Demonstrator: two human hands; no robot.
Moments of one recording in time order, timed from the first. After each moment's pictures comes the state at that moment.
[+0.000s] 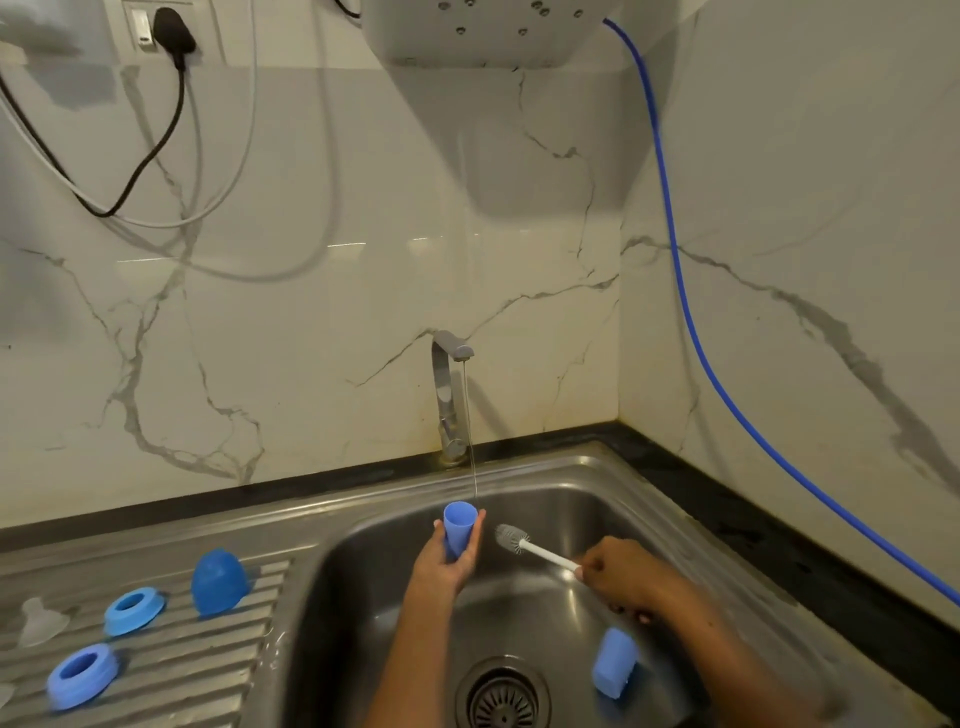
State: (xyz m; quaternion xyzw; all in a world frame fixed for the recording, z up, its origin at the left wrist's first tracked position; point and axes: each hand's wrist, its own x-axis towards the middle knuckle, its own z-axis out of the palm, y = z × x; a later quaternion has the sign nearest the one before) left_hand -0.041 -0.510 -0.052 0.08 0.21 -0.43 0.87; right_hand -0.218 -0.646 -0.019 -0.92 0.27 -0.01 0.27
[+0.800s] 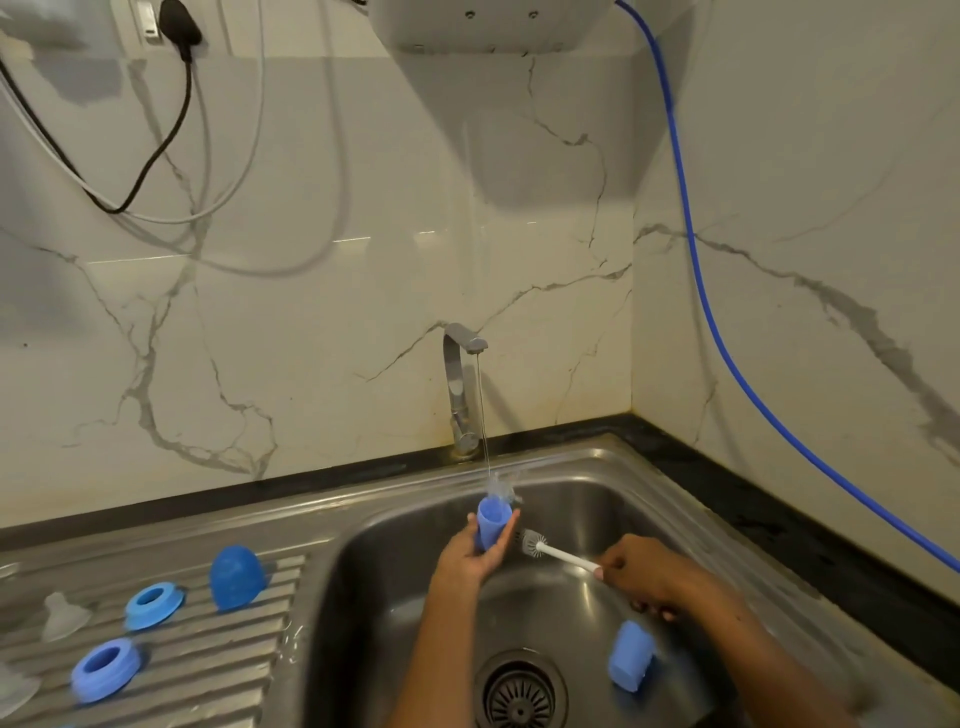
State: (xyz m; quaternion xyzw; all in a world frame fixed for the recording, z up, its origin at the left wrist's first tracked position) left_hand -0.044 -0.514 -0.055 0.22 0.14 -0.44 0.86; right_hand -0.217 -0.646 -0.026 -0.92 0.29 0.02 0.27
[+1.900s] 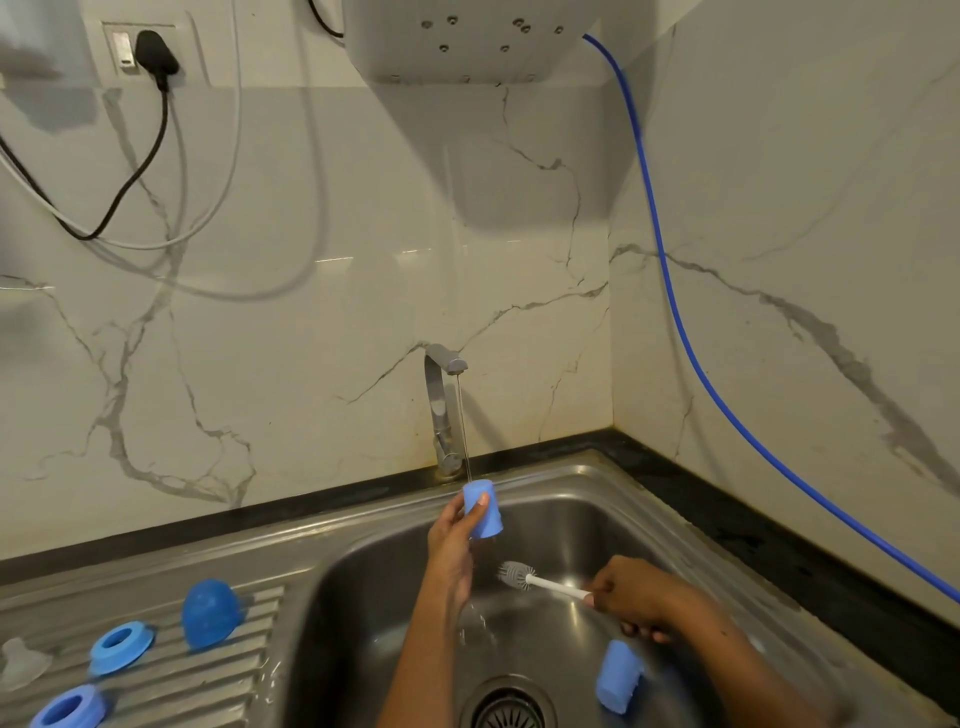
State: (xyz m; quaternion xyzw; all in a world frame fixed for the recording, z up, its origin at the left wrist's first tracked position) left_hand -0.036 -0.530 -0.047 0.47 -0.15 -0.26 0.83; right_hand -0.225 -0.643 -0.017 -0.90 0.31 0.06 0.29
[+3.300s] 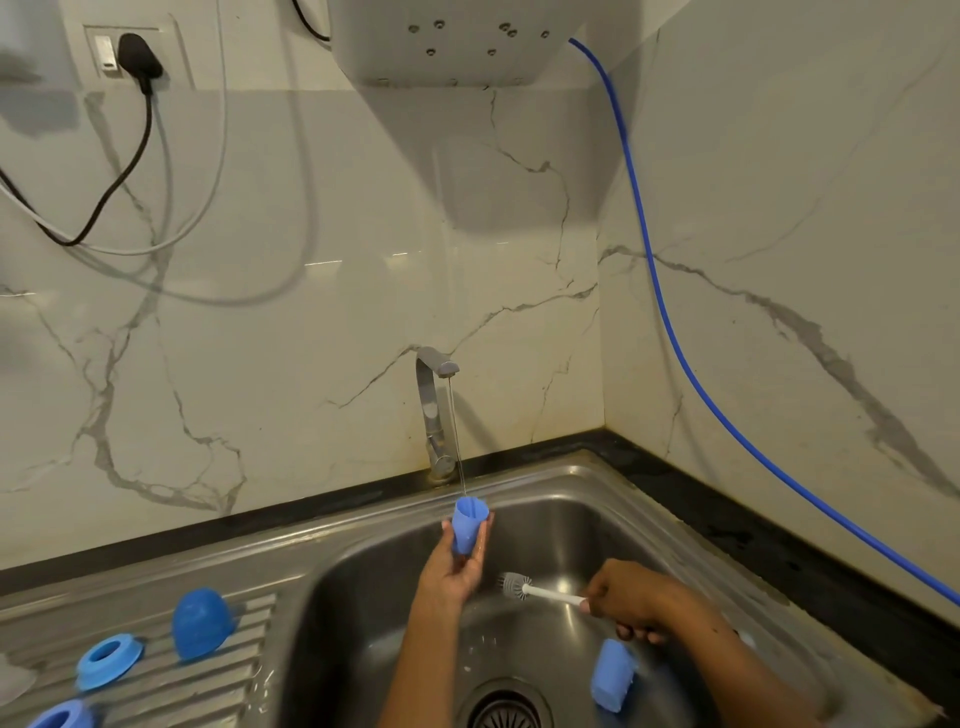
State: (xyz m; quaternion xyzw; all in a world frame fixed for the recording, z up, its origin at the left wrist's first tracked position) left_hand -0.034 -0.529 -0.046 0.10 0.15 -0.46 0.87; right_hand -0.225 -0.646 -0.020 -0.90 0.30 0.09 0.30
